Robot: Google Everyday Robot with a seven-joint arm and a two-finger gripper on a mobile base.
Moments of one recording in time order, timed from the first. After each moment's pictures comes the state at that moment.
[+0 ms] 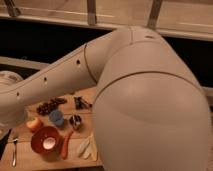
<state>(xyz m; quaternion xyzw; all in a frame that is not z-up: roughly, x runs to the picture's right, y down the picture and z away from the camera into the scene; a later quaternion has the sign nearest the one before) -0.365 0.143 0.590 -0.35 -0.05 0.42 0.84</state>
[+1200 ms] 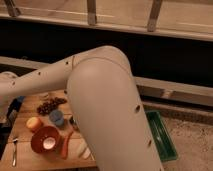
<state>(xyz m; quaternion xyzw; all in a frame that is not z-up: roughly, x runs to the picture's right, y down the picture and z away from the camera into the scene) -0.487 0.154 0.586 -0.47 -0.19 0.33 0.79</state>
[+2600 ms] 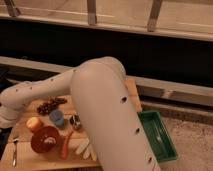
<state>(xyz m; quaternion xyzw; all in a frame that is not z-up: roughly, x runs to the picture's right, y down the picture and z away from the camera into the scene) -0.471 0.182 0.662 -0.51 -0.16 0.38 0.76</state>
